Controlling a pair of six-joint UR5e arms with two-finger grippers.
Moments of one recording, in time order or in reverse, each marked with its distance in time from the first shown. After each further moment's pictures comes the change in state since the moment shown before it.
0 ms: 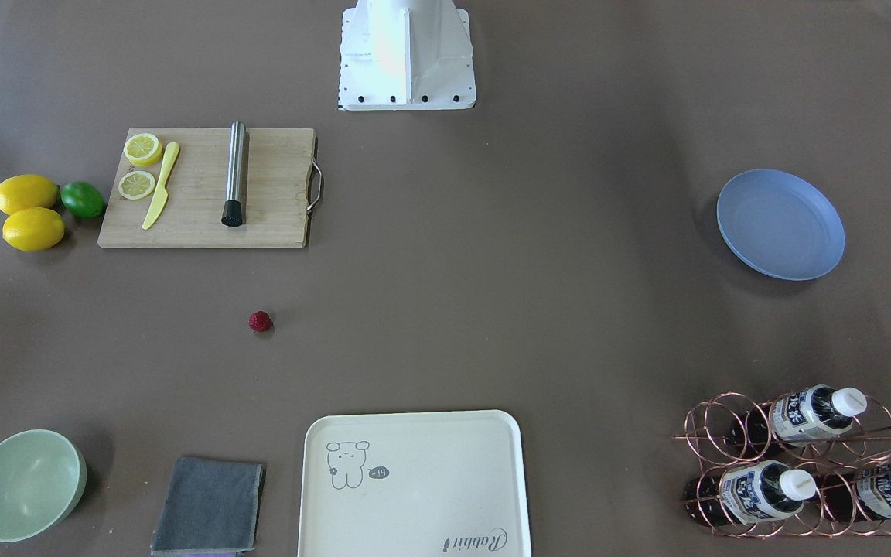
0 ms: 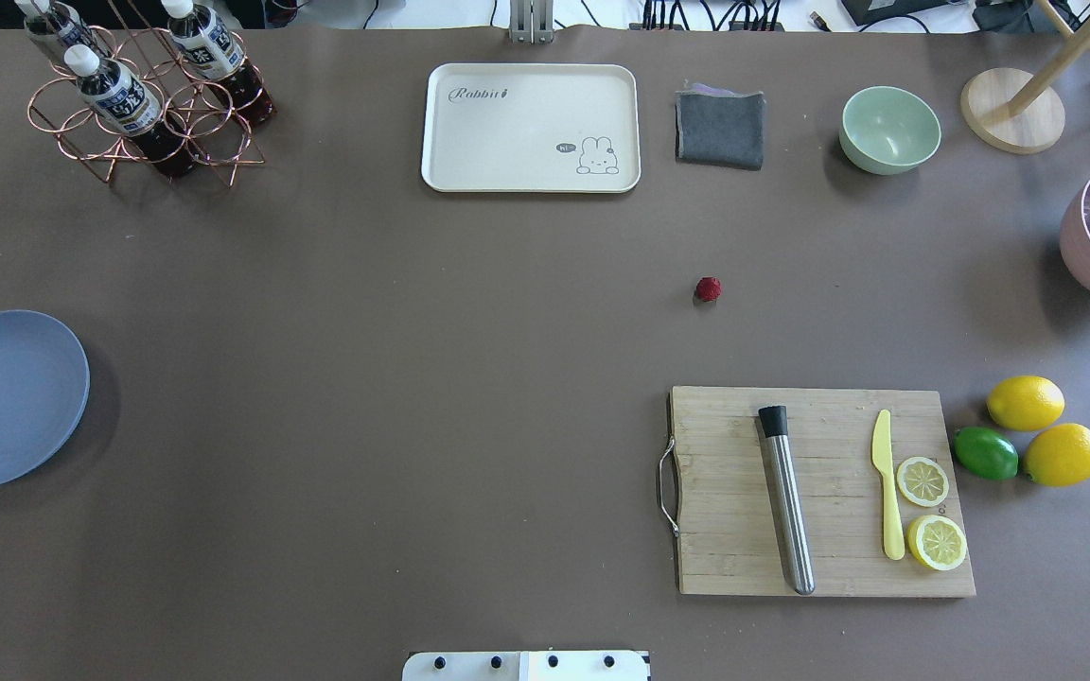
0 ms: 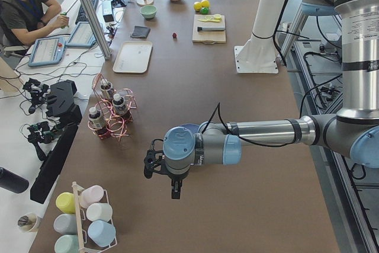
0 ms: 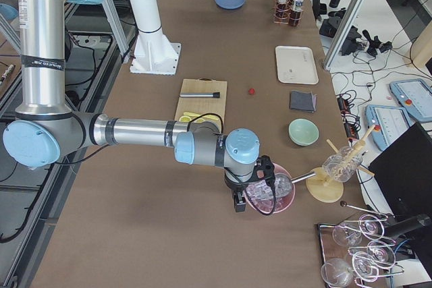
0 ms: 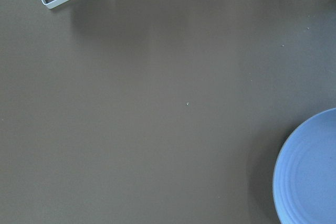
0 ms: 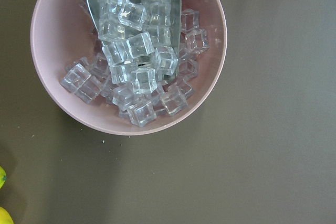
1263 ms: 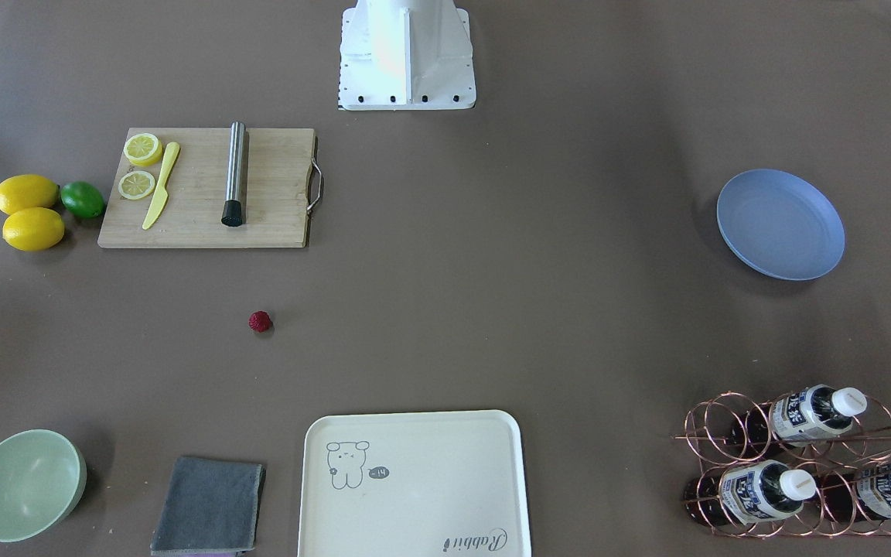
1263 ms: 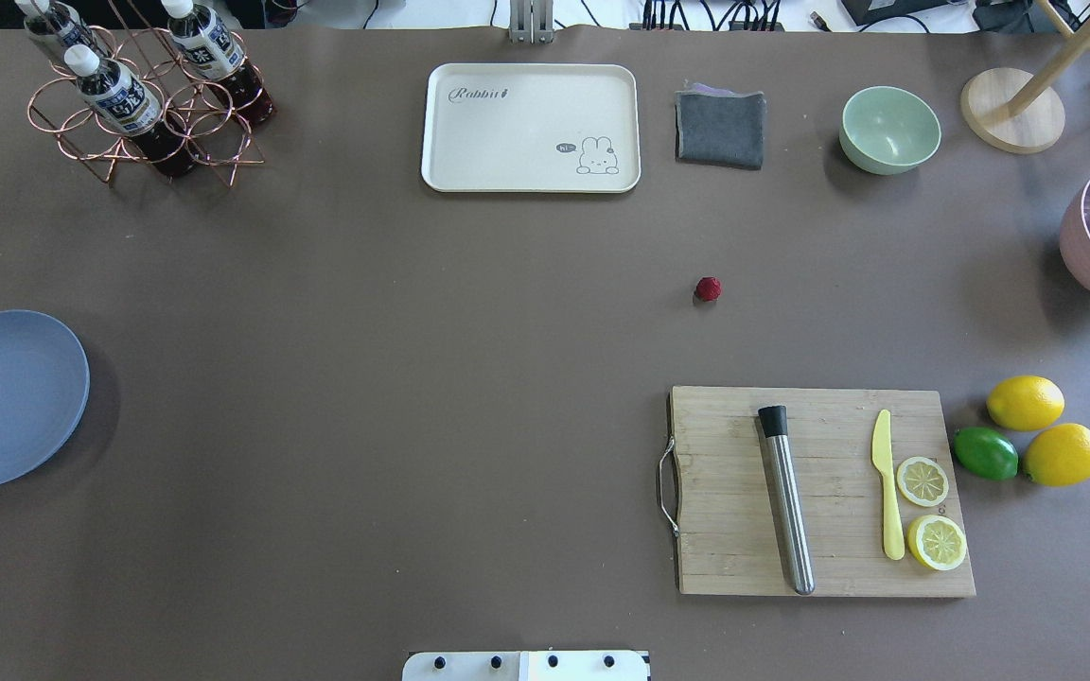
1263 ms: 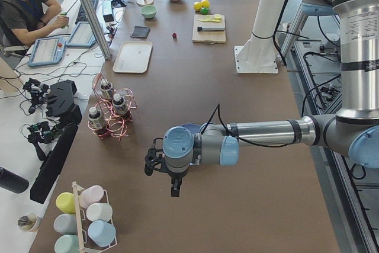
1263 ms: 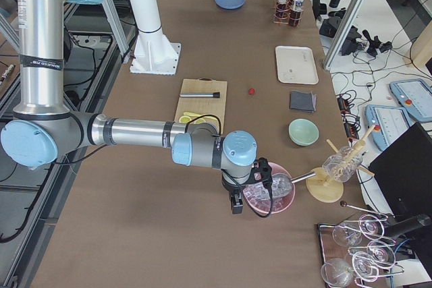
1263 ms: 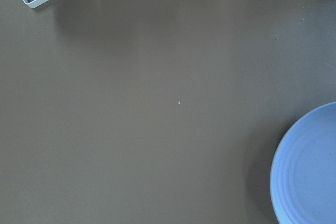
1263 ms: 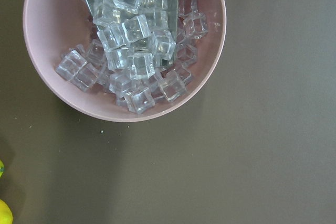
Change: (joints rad) left arm 0.044 0.007 0.011 -0.057 0.001 -0.015; right arm 0.000 -0.023 0.002 0.001 0.007 0.001
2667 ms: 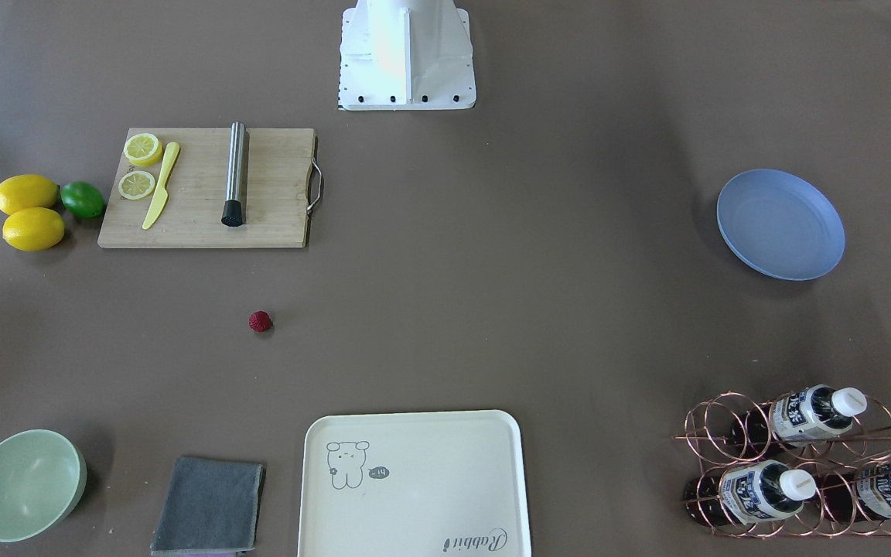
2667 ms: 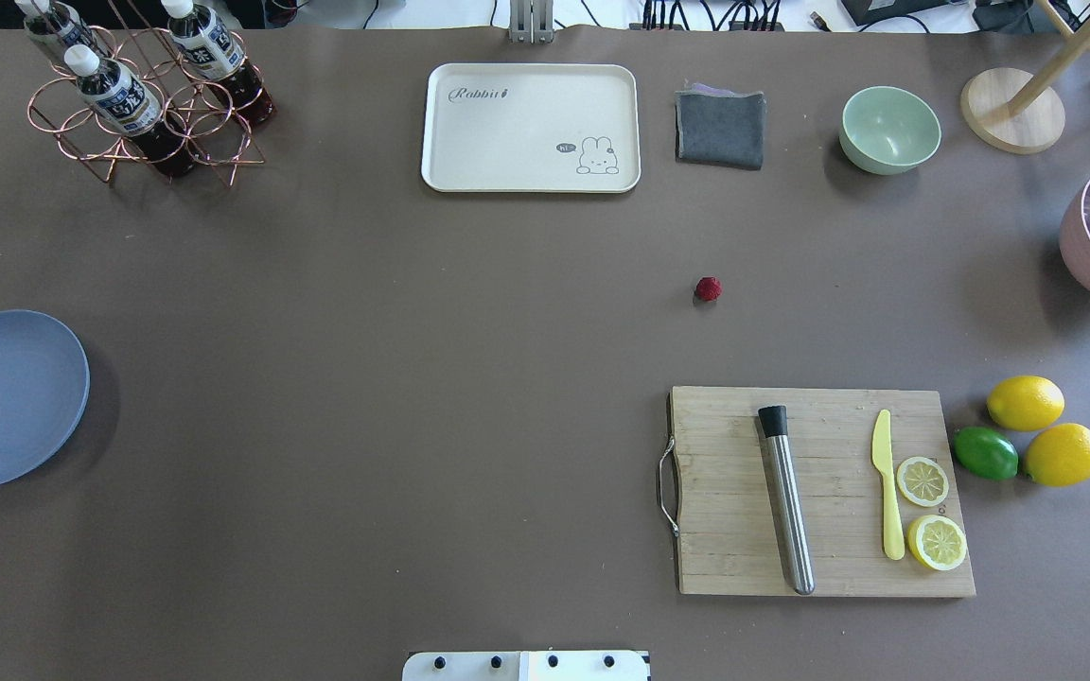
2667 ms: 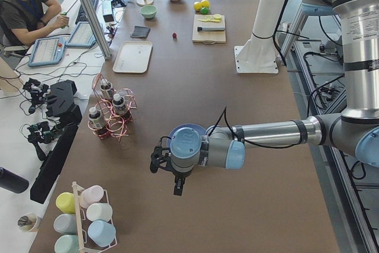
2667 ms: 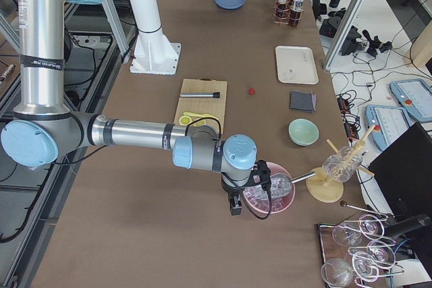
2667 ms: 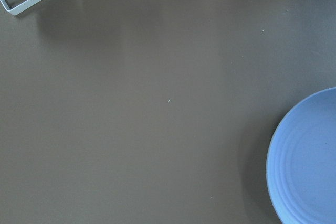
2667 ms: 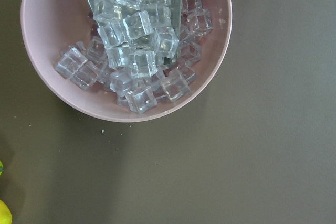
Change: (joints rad) left arm 0.023 0.047 -0.009 -0.103 -0.010 -0.010; right arm -0.011 0.004 -0.020 0.011 0.010 -0.001
